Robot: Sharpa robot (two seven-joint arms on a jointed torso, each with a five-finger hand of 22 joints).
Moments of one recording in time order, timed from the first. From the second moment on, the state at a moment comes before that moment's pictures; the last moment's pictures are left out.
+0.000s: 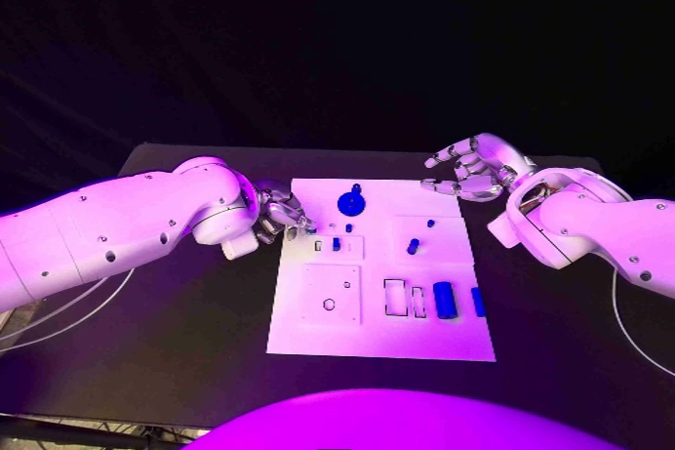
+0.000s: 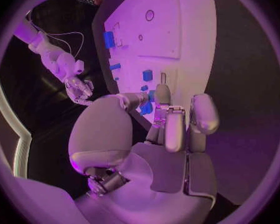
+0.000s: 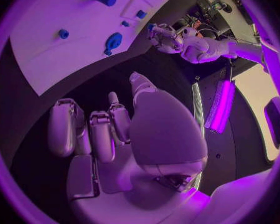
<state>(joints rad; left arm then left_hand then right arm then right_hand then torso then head) 1.22 -0.78 -0.03 1.47 -0.81 0.08 -0.53 1.12 -0.17 0.82 0.20 0.15 0.75 0.08 0.89 0.67 1.11 -0.01 1.01 0.50 1.47 -0.06 1.45 1.31 0.11 1.33 0.04 1.28 1.20 1.28 -0.92 -0.15 1.58 -0.95 -0.51 -0.02 1.39 -0.16 0.11 0.29 0.30 0.89 0.18 0.13 0.27 1.39 0.09 1.36 1.31 1.47 0.02 1.54 1.31 0.05 1.44 0.12 1.27 1.31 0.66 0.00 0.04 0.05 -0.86</state>
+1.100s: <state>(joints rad) 1.30 -0.59 -0.08 1.29 -0.98 0.39 -0.54 1.02 -0.14 0.76 0.15 0.41 0.81 0.07 0.88 0.64 1.19 -0.01 1.08 0.62 1.46 -0.07 1.50 1.31 0.09 1.35 0.04 1.34 1.27 1.28 -0.90 -0.15 1.57 -0.95 -0.50 -0.02 1.39 -0.16 0.11 0.29 0.30 0.89 0.18 0.13 0.27 1.39 0.09 1.36 1.31 1.47 0.02 1.54 1.31 0.05 1.44 0.12 1.27 1.31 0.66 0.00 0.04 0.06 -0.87</state>
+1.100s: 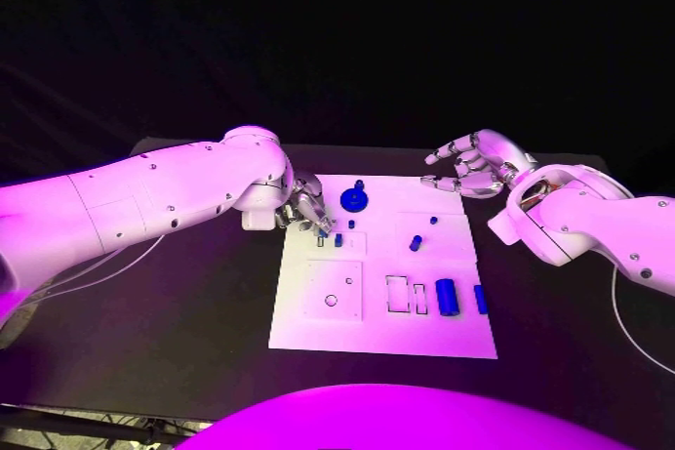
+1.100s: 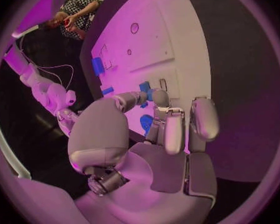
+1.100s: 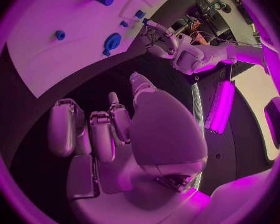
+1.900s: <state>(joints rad) 1.30 -0.57 -0.09 1.29 -1.04 0.42 -0.55 0.99 -0.15 0.80 0.10 0.43 0.81 0.07 0.89 0.64 1.21 -0.02 1.10 0.64 1.46 -0.07 1.51 1.31 0.09 1.37 0.04 1.36 1.29 1.28 -0.90 -0.15 1.57 -0.95 -0.50 -0.02 1.39 -0.16 0.11 0.29 0.30 0.89 0.18 0.13 0.27 1.39 0.09 1.36 1.31 1.47 0.02 1.54 1.31 0.05 1.44 0.12 1.27 1.31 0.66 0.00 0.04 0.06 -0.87</state>
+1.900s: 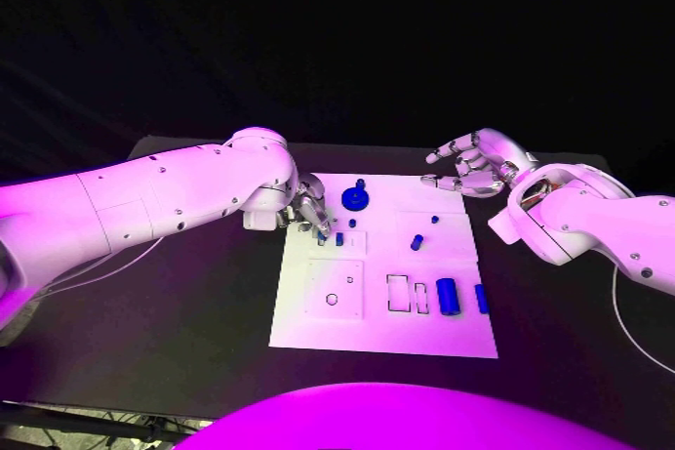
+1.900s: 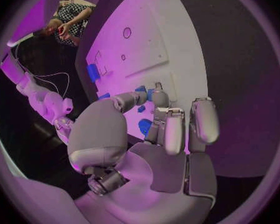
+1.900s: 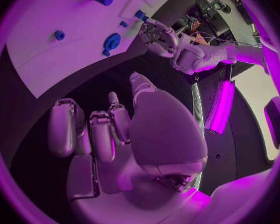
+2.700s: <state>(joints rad) 1.29 -0.57 -0.09 1.27 -1.04 0.44 -0.55 0.99 -0.15 0.80 0.10 0.44 0.81 0.07 0.89 0.64 1.21 -0.02 1.10 0.65 1.46 -0.07 1.51 1.31 0.09 1.37 0.04 1.37 1.29 1.28 -0.90 -0.15 1.57 -0.95 -0.50 -0.02 1.39 -0.16 0.11 0.29 0.30 0.89 0.18 0.13 0.27 1.39 0.09 1.36 1.31 1.47 0.02 1.54 1.31 0.05 1.44 0.12 1.27 1.31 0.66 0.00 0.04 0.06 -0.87</state>
